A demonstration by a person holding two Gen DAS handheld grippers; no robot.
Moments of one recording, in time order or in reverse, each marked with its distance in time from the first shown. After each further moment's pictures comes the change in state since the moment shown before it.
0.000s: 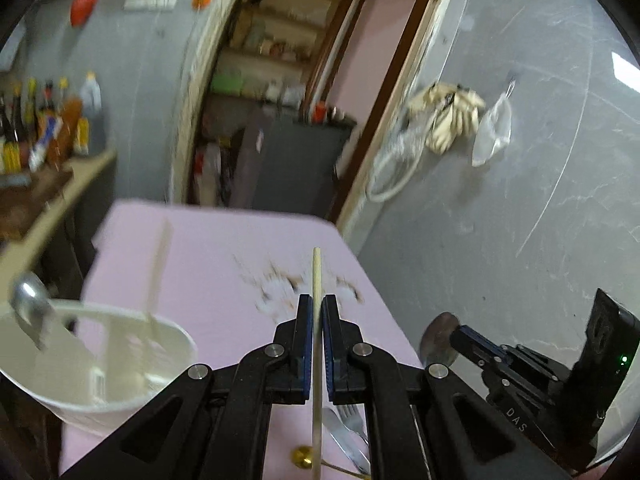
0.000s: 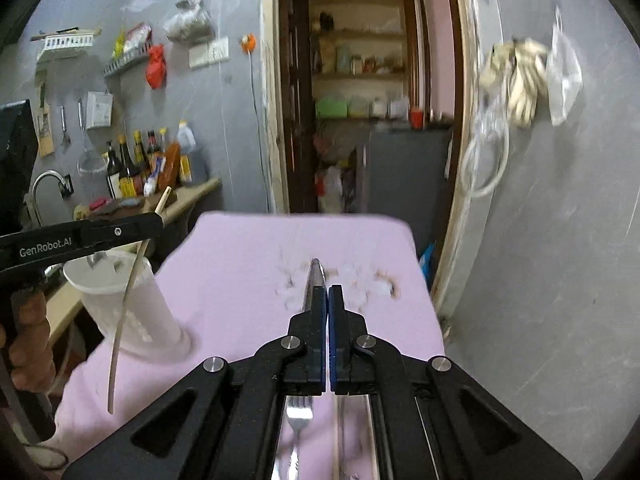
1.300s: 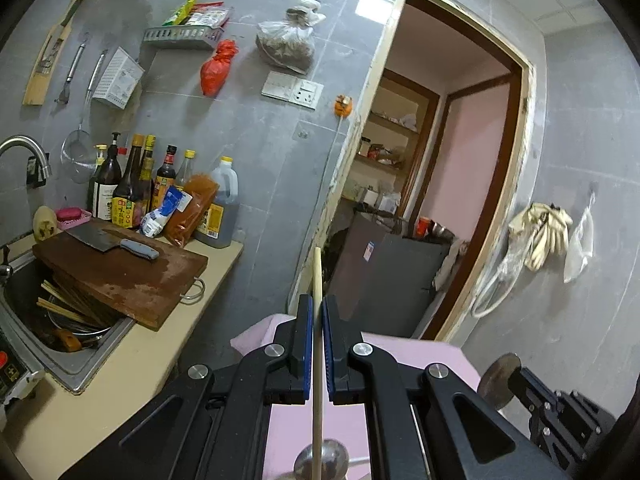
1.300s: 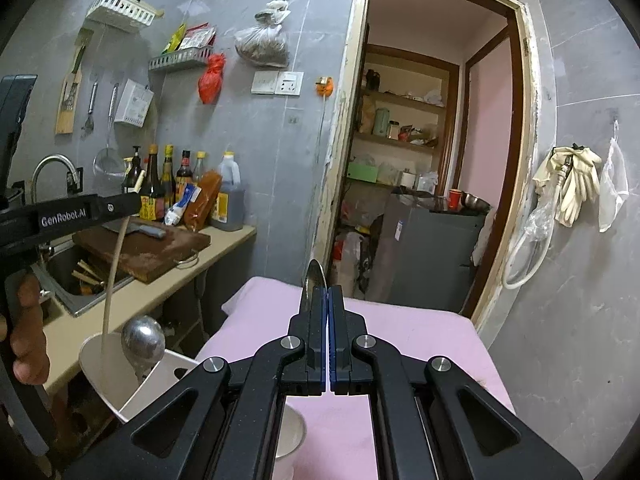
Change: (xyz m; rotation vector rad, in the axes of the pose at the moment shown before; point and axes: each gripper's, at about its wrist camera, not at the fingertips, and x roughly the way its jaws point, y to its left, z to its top) left arm -0.071 0.186 0.044 -0.102 -0.355 0.271; right arm 0.052 0.200 0.040 -0.175 -0.168 -0.029
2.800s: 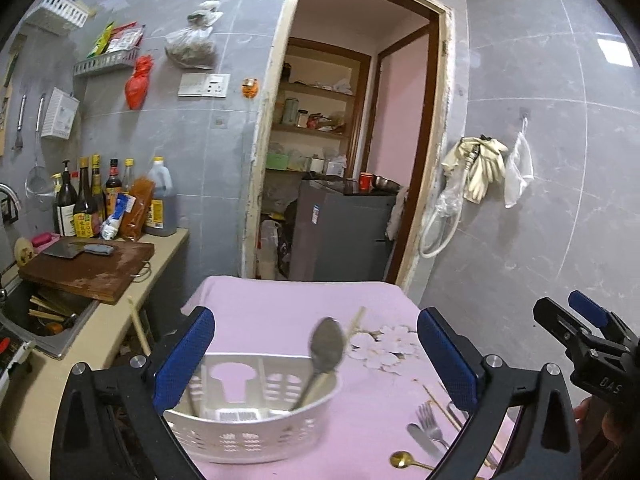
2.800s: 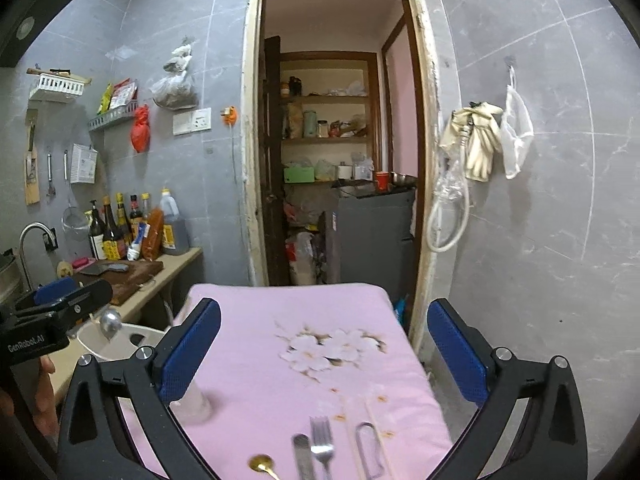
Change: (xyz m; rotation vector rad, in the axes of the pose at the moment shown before) left arm -0.078 -0.132 -0.052 0.194 0.093 -0.100; right arm -0.115 -0.173 -0.034 0.224 -0.001 -0.131
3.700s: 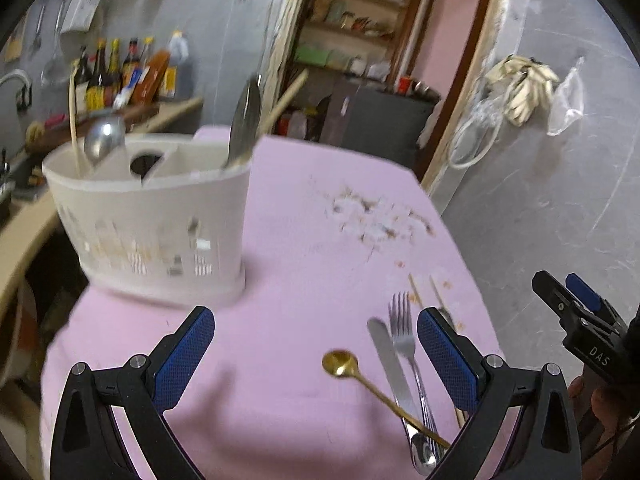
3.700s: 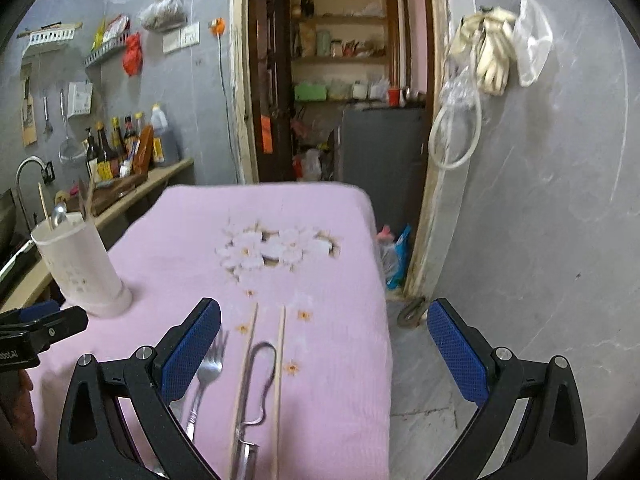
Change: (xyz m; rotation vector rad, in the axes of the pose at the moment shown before) left arm 0.057 -0.077 -0.114 -0.187 0.380 0.138; right arm 0.093 -0.107 -0.088 -0.049 0.305 0.116
